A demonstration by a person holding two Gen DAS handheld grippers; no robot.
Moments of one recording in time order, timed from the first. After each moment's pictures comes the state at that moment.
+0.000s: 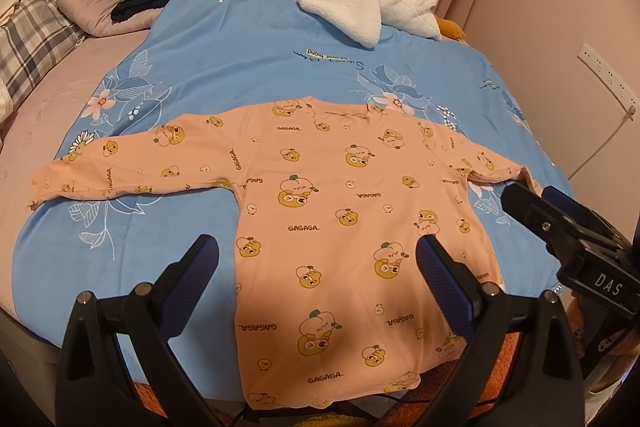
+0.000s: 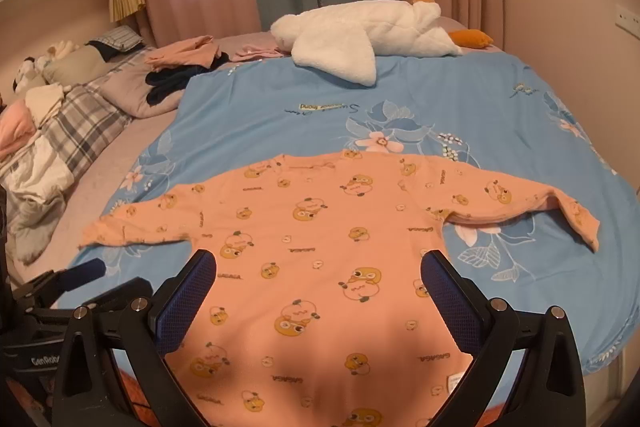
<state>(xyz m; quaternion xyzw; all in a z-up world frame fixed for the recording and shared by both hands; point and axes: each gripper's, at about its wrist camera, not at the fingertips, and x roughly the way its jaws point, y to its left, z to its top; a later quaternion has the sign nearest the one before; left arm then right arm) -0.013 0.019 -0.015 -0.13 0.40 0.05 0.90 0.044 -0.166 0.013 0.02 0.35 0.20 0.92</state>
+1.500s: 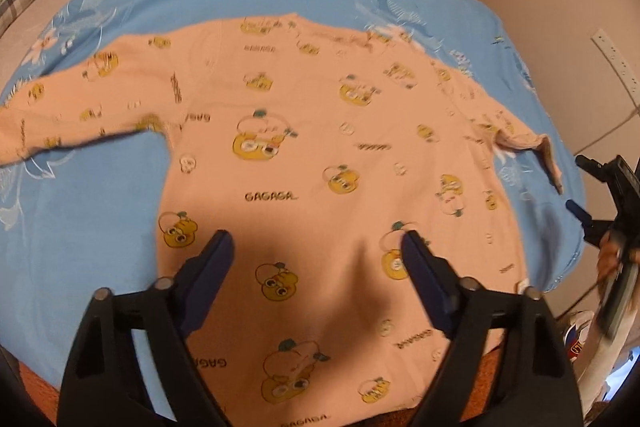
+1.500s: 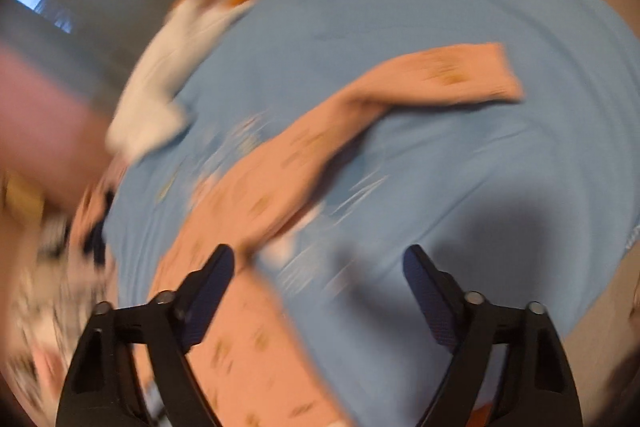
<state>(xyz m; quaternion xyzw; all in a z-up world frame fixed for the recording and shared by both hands) 0.046 0.013 -0.106 -0.17 0.50 0.01 0.85 0.140 -0.413 -0.090 0.38 0.44 0.02 0.82</state>
